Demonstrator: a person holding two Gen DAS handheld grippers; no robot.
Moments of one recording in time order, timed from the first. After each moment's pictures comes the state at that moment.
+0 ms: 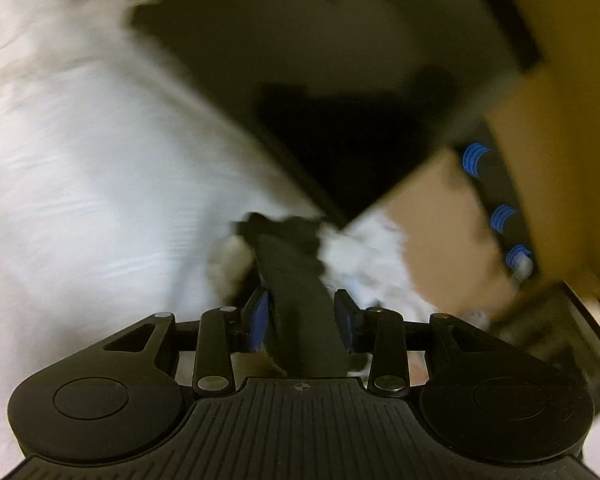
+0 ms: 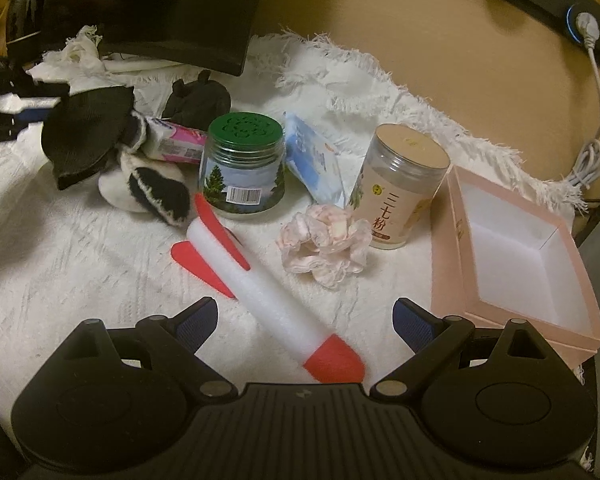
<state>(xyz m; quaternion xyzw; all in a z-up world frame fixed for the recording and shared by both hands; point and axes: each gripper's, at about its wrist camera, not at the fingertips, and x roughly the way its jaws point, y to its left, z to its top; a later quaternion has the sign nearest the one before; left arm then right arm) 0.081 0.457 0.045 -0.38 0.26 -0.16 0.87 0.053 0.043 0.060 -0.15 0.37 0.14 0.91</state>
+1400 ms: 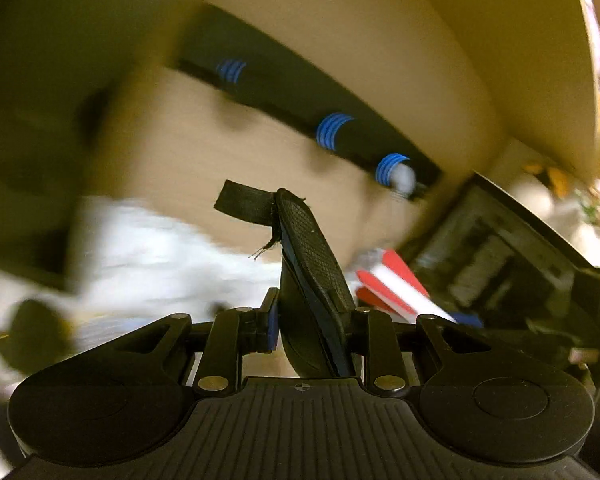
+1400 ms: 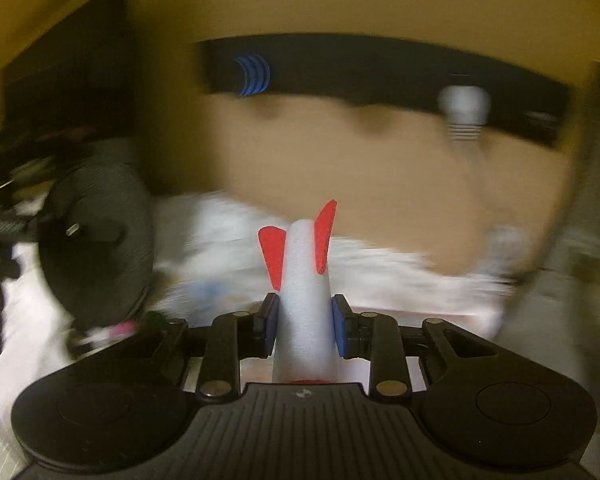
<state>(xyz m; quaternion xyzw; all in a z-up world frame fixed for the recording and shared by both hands) 0.176 0.239 0.197 -0.19 0.27 -0.34 0.88 0.138 -0.091 0.232 -0.04 0.32 0.11 0.94</state>
